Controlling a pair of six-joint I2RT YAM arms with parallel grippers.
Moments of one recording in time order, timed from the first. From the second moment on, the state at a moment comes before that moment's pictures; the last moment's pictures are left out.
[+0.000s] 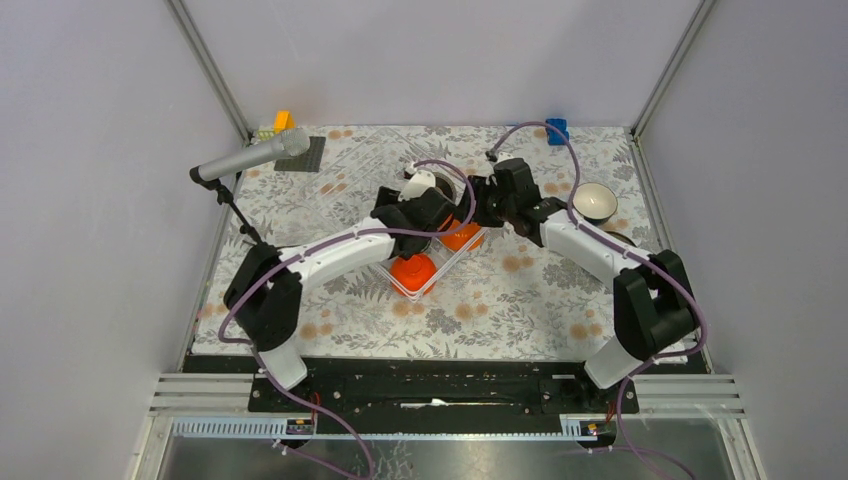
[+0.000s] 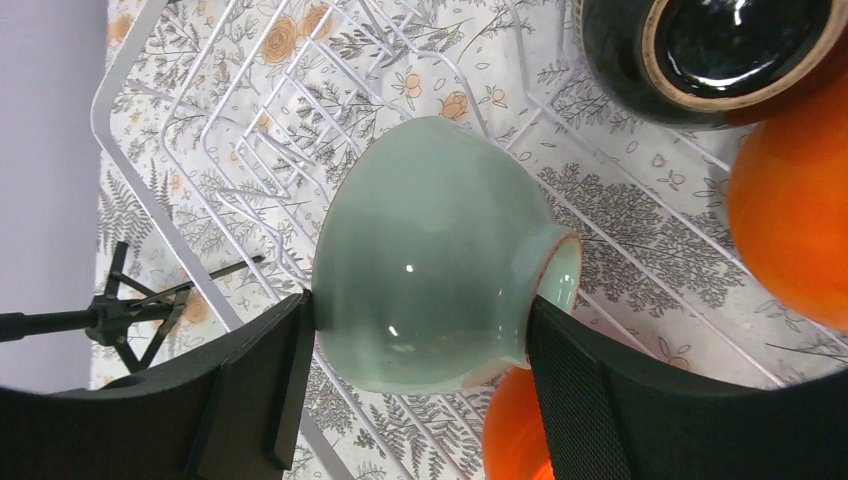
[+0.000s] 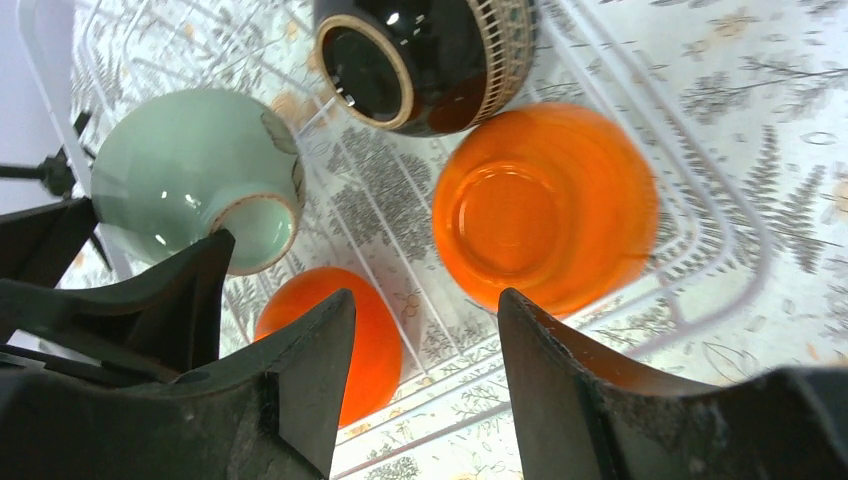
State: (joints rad) left arm -0.82 1.70 1.30 -0.59 -0.84 -0.39; right arm 0.49 1.61 1.12 -0.18 -0.18 0.53
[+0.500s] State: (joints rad) left arm -0.83 1.82 1.46 -0.72 -0.67 -0.42; right arm 0.49 1.53 1.05 -0.17 -0.02 0.56
